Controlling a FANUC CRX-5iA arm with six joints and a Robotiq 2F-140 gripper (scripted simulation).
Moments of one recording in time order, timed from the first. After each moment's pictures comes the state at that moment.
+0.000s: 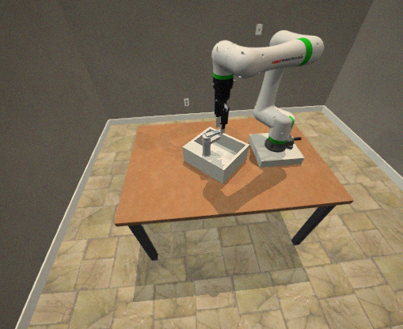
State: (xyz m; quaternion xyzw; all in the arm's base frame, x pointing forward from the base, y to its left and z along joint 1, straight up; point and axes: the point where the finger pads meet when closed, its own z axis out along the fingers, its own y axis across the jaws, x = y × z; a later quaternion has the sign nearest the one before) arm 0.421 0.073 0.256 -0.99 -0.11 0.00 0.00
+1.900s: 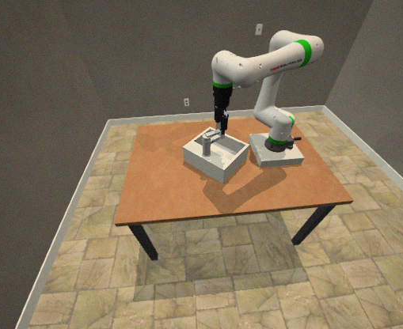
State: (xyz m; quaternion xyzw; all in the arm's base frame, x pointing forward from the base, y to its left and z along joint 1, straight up) arm 0.421 0.073 0.219 -0.99 -0.11 0.00 0.00
